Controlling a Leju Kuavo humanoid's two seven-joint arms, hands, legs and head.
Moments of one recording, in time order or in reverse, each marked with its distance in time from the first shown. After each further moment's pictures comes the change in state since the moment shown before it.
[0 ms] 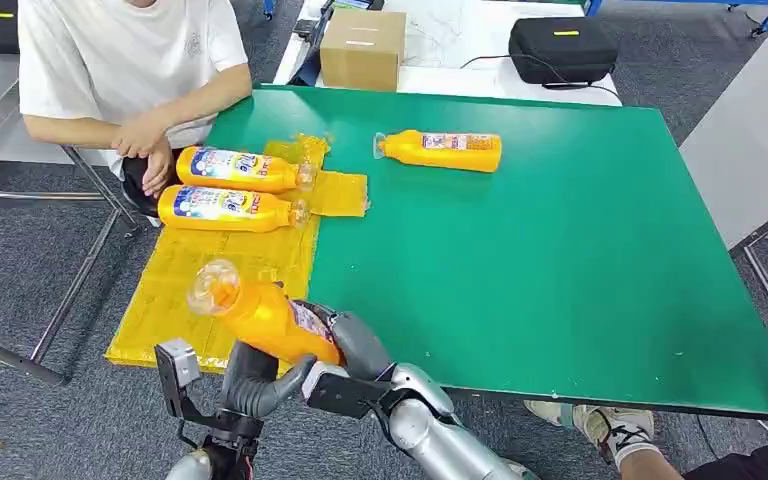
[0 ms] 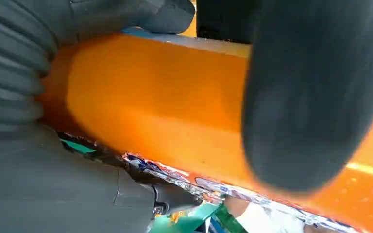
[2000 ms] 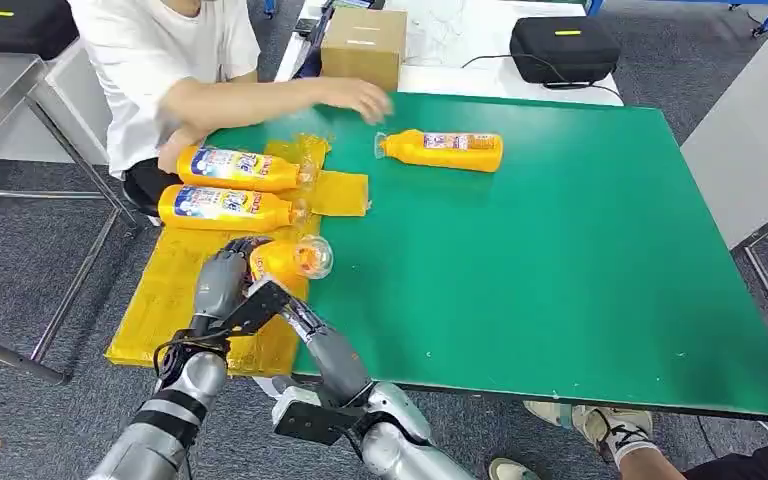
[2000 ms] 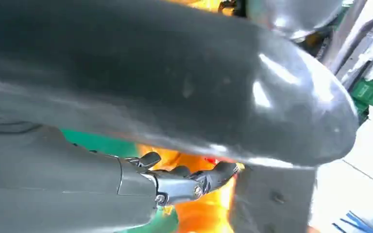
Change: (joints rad) left arm -0.478 0.095 0.154 0.571 -1.127 0.450 0.017; right arm 0.046 0.075 0.033 0.039 -0.006 -0.184 -0.030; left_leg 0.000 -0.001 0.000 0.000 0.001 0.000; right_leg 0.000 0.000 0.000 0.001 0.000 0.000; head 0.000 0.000
